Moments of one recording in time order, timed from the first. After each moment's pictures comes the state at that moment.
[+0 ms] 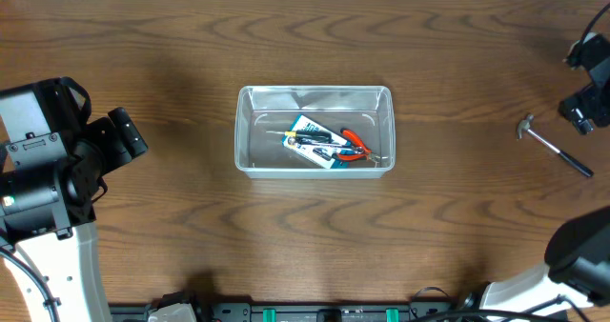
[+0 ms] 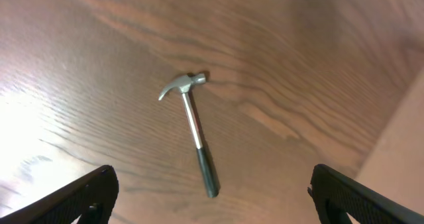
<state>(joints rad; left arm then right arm) 0.26 1.15 1.47 -1.25 -0.14 -0.21 -0.54 1.83 1.80 -1.18 -0.16 -1.12</state>
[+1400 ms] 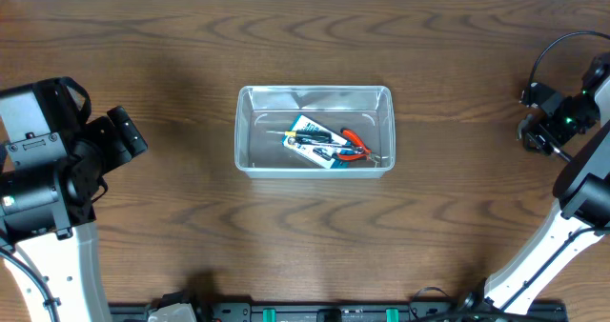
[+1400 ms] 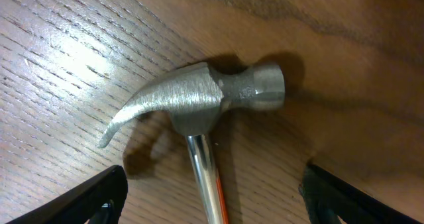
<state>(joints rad) 0.26 1.15 1.47 -1.25 -0.14 -0.23 -0.54 2.30 1.79 -1.06 -0.05 -1.18</state>
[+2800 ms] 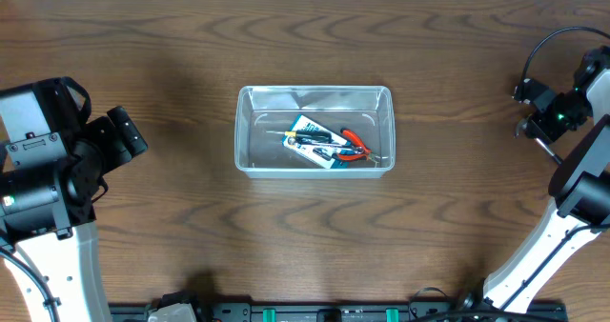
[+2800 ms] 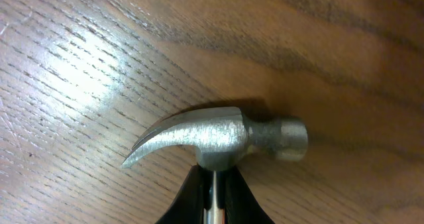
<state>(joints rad) 0.26 1.15 1.47 -1.25 -0.14 -0.23 -0.50 2.30 1.79 -1.06 -0.09 -1.14</state>
